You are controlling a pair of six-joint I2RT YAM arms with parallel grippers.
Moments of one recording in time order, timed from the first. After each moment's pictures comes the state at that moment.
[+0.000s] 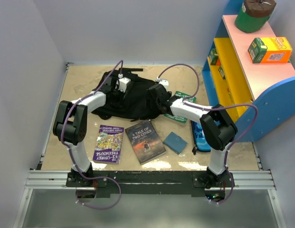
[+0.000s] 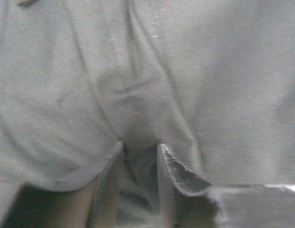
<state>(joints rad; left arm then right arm) -0.26 1.87 1.22 -0.26 0.17 0.19 0.68 1.89 1.30 -0.21 0.35 0.61</state>
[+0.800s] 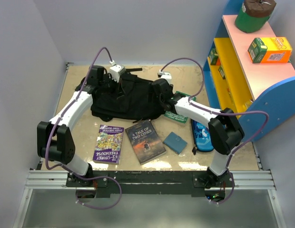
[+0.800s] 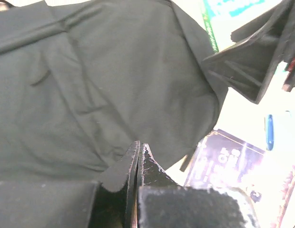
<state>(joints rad) -0.22 1.58 1.26 -0.39 0.51 0.14 0.67 1.80 1.30 -0.18 0.39 0.55</state>
